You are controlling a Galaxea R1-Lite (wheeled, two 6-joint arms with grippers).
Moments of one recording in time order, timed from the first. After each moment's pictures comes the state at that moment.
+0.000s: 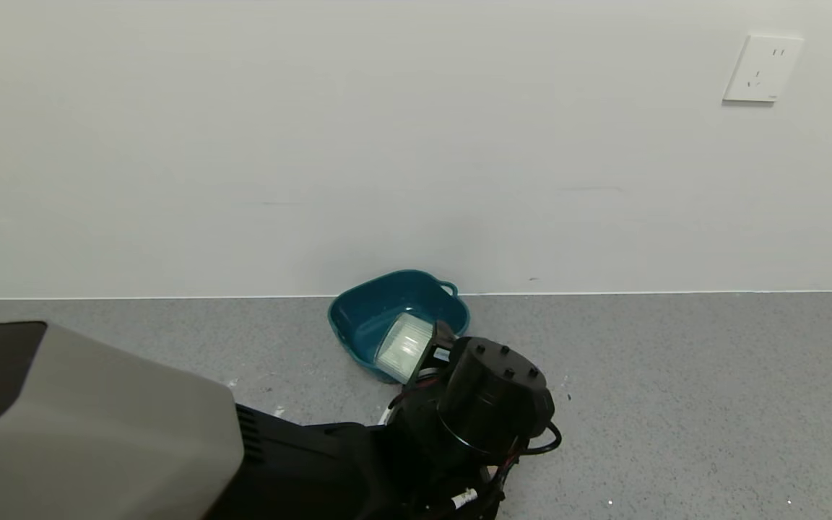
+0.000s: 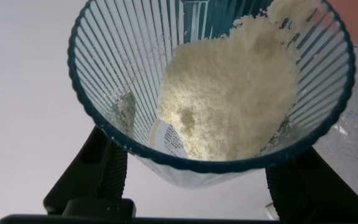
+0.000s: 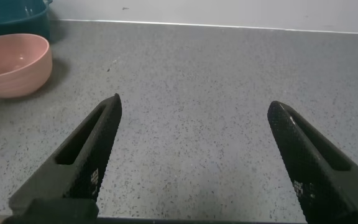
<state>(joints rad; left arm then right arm) -0.98 2.05 -1.05 -0.49 1.07 1.58 -0.01 0.00 0.00 0.00 0.00 0.00</state>
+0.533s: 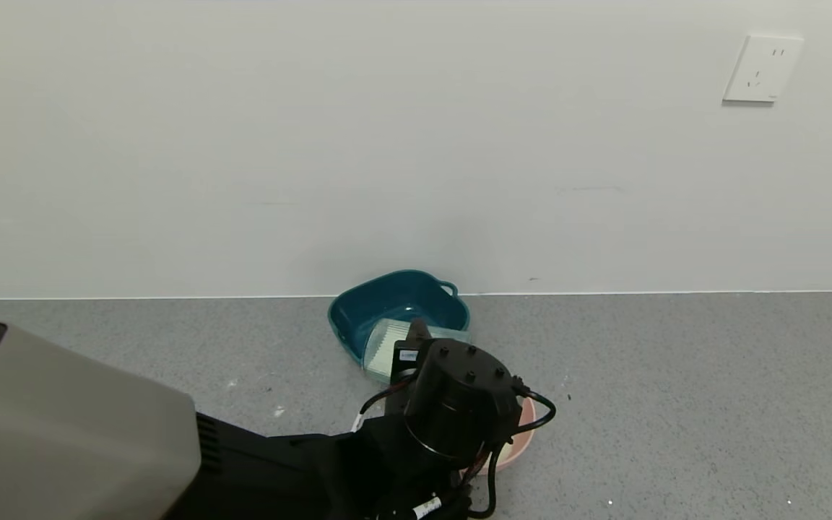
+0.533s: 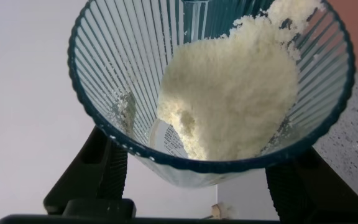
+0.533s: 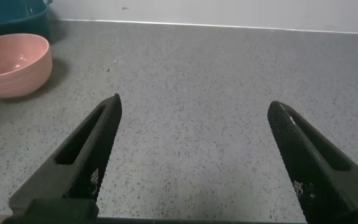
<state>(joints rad) -0.95 2.00 -0.94 -0.61 1.02 1.33 -0.01 0.00 0.00 0.00 0.00 0.00</state>
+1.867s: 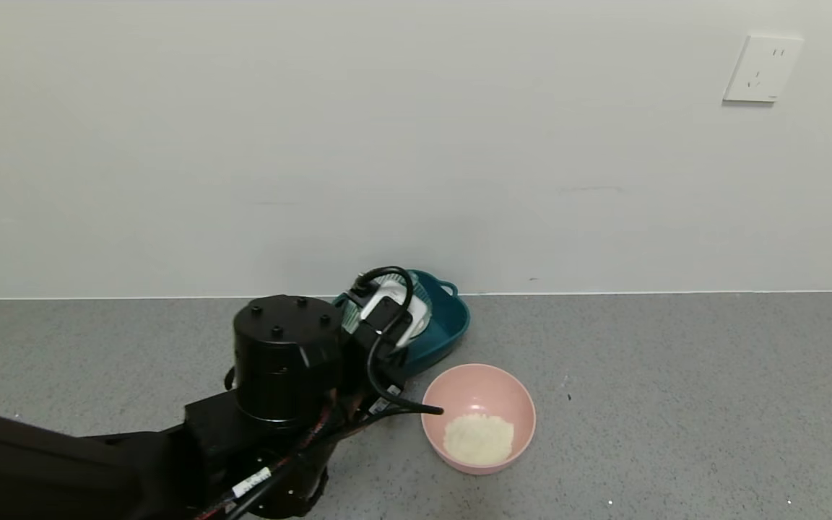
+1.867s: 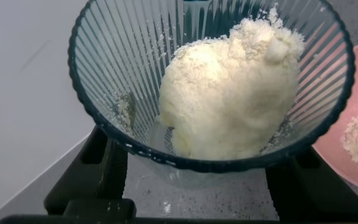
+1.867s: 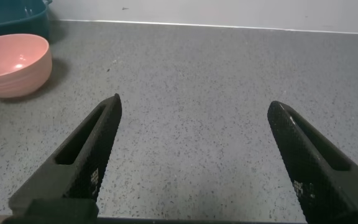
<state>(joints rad) -0.77 1.77 -0.69 -0.83 0.61 0.49 -0.01 0.00 0.00 0.00 0.00 0.00</state>
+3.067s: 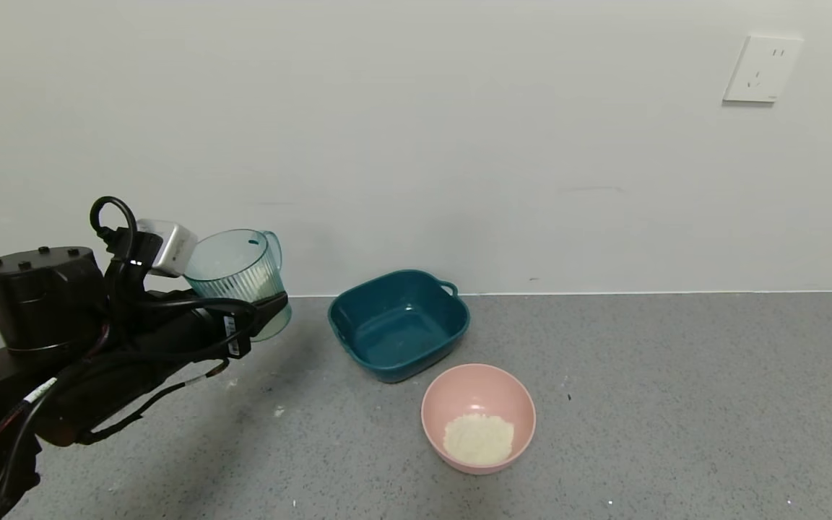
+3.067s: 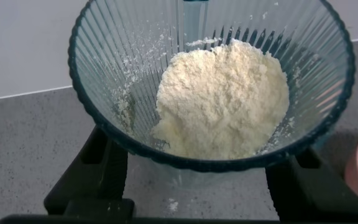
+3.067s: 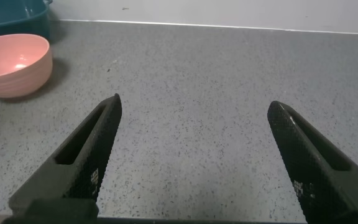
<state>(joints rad) -0.18 1.59 -0.57 -0.85 -0.01 0.05 -0.01 0.00 0.00 0.00 0.00 0.00</state>
